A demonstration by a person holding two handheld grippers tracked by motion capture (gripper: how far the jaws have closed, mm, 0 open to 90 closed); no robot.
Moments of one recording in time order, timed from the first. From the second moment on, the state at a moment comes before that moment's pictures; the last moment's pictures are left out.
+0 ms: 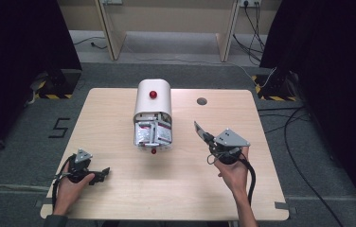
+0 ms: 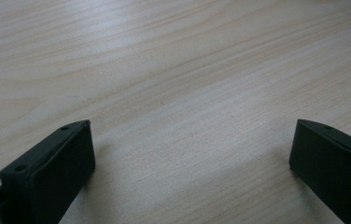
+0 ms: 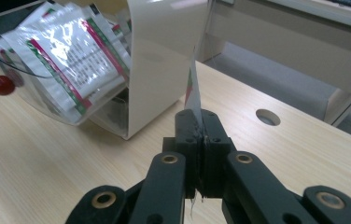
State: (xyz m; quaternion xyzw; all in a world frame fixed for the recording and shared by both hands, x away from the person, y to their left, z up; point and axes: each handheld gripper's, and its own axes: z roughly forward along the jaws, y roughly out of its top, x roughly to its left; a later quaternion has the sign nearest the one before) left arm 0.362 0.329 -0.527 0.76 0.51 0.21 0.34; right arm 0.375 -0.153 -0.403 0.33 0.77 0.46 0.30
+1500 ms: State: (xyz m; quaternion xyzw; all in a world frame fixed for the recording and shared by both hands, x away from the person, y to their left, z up) left arm 0.362 0.329 -0.527 0.76 0.51 0.21 0.34; right arm 0.437 -0.160 -0.485 0.37 0.80 0.35 0.31
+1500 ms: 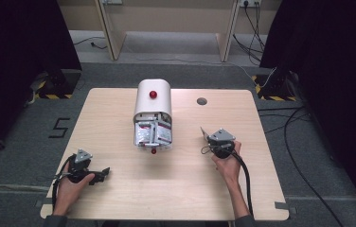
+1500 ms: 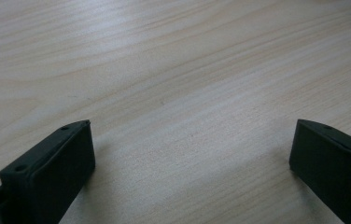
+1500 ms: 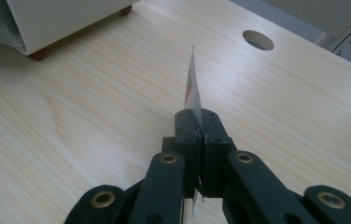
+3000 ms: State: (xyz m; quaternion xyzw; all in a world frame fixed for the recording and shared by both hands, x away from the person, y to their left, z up) left arm 0.362 0.329 -0.527 0.76 0.51 0.21 0.34; right arm 0.441 -0.146 -0.503 0.38 0.81 0.36 0.26
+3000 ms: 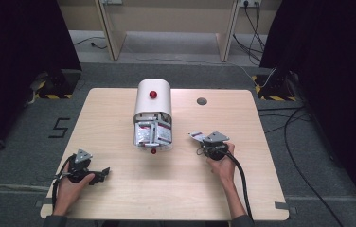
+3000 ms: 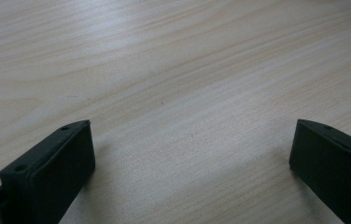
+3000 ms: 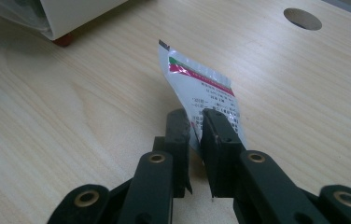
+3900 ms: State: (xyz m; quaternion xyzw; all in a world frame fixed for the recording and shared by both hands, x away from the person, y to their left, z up) left arm 0.362 0.329 -0.527 0.76 0.51 0.21 0.34; right arm 0.437 -0.147 -0.491 0.41 0.79 0.41 0.22
